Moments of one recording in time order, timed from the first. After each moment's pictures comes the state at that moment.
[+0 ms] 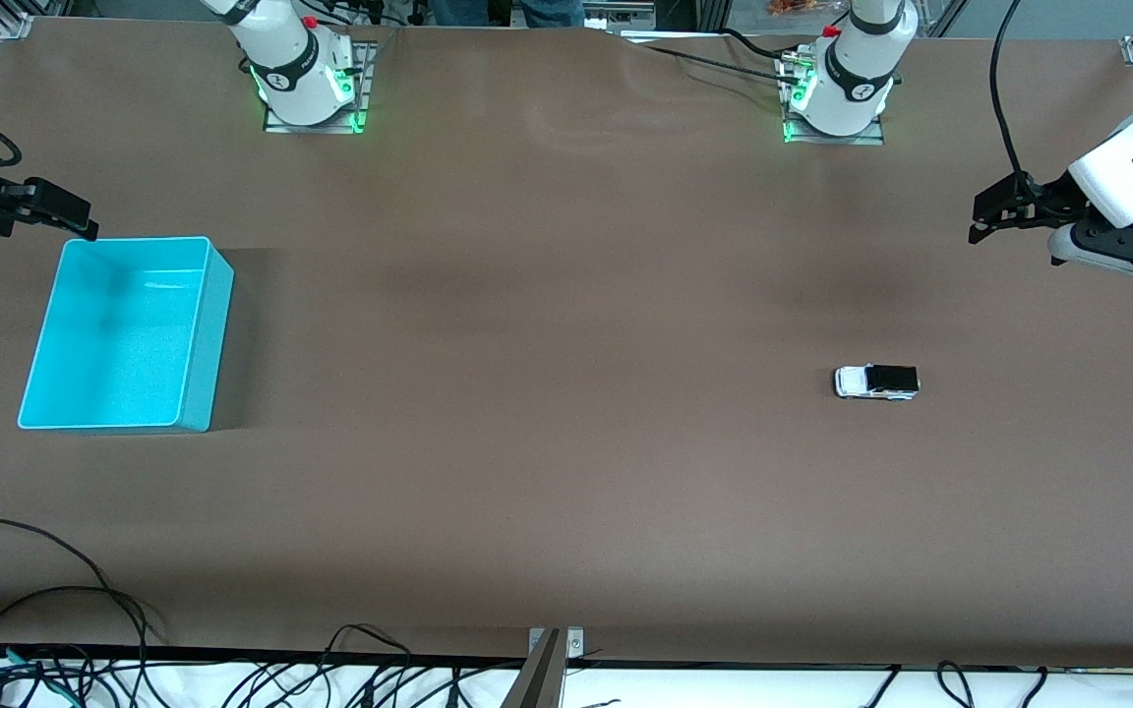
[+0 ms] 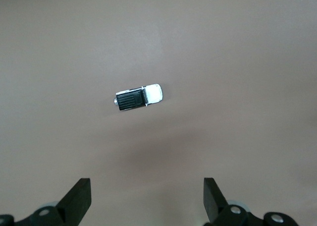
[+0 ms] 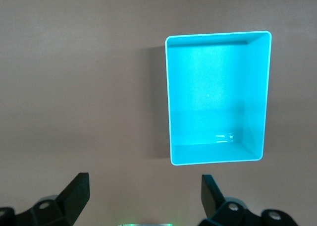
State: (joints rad) left arm 0.03 -0.02 -0.05 -1.68 -0.04 1.59 0.22; right arm 0.01 0.01 -0.06 -1.62 -0.02 1.54 -0.02
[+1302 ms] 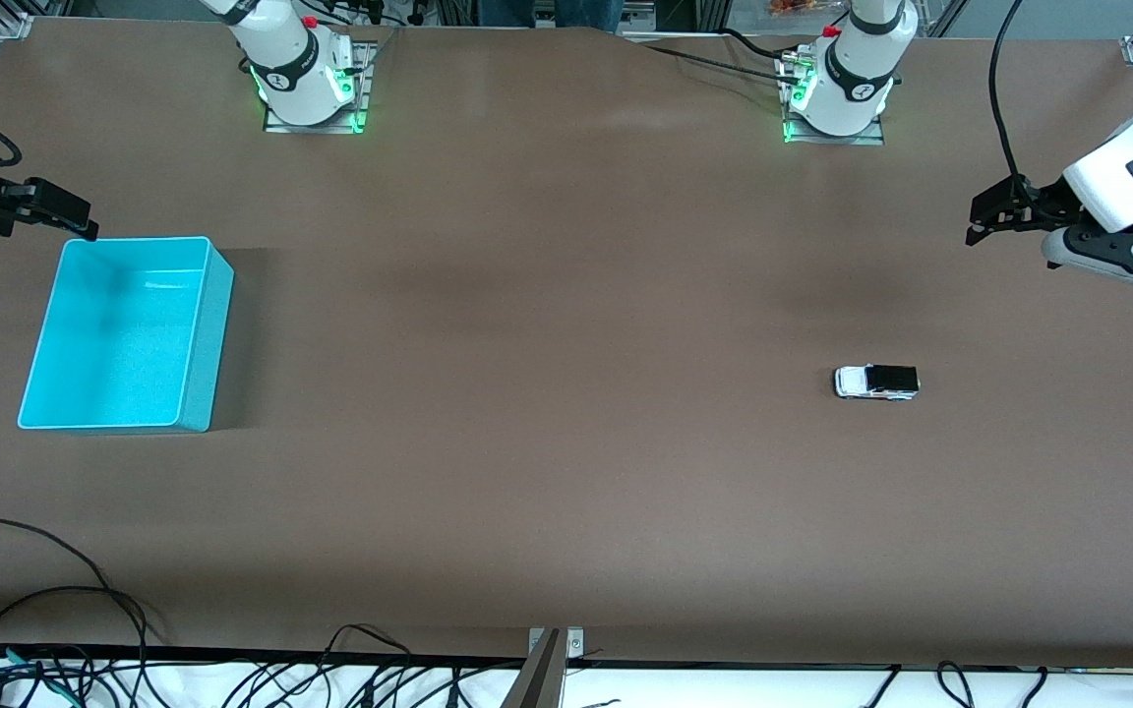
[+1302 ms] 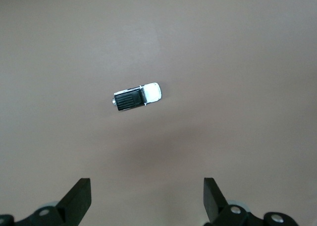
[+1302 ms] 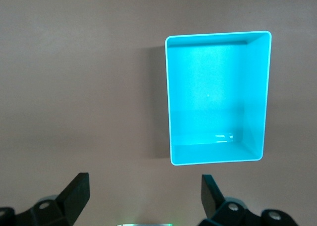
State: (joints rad) left arm 0.03 -0.01 -0.05 -1.68 -0.04 1.59 0.28; right arm 0.01 0.01 -0.06 -1.62 -0.02 1.54 -0.02
